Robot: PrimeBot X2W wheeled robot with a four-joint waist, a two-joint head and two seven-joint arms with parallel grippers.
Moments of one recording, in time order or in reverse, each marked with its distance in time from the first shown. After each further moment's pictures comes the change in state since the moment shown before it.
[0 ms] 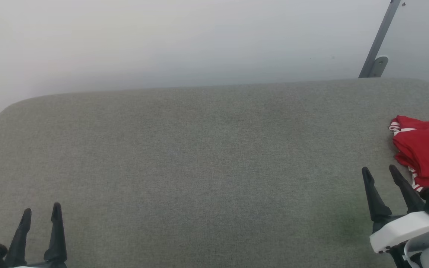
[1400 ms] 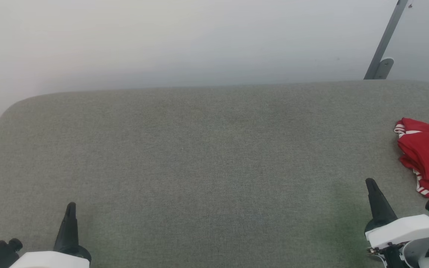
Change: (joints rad) left arm -0.081 -0.098 -0.031 0.074 -0.485 0.000 0.156; right arm 0.030 0.125 -0.069 -0.003 0.479 0.000 0.157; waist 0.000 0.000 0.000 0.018
